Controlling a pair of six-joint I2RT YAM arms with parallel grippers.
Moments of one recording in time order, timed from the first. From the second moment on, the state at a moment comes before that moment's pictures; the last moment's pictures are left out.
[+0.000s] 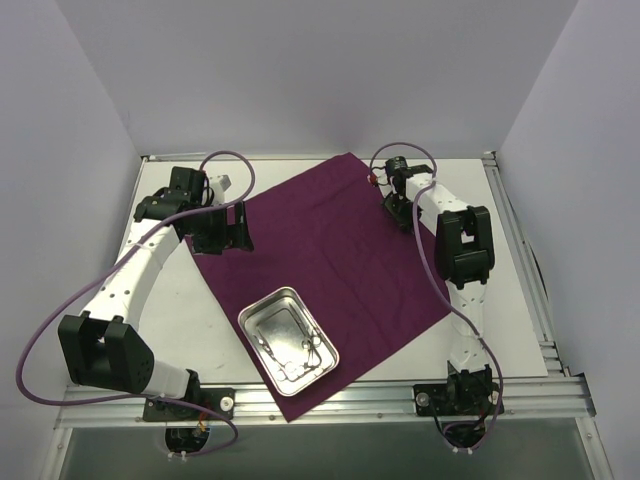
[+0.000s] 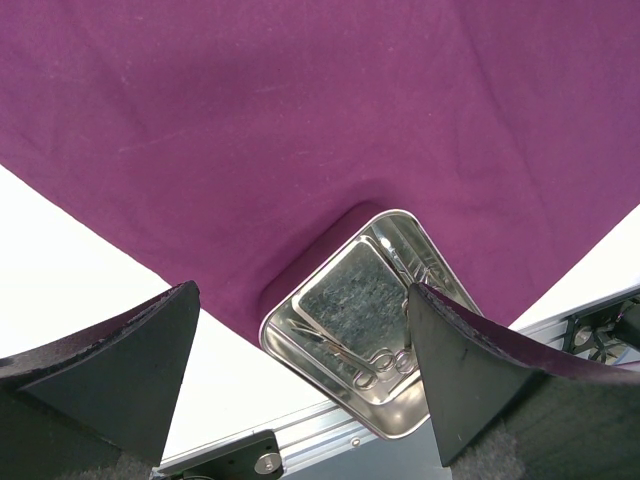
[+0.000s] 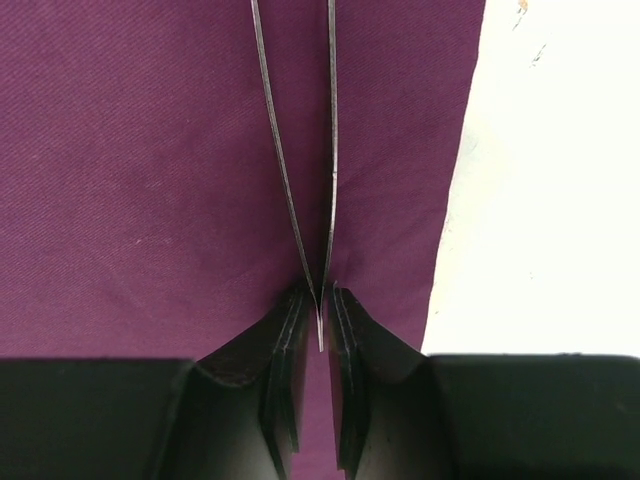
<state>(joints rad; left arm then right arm) -0.19 1.44 1.35 -0.96 0.27 -0.25 0.22 2.29 1.83 -0.84 0.19 -0.36</state>
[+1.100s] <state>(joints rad) -0.17 1.46 1.34 -0.92 0.29 -0.25 0.21 1.86 1.42 -0.85 0.21 -0.30</state>
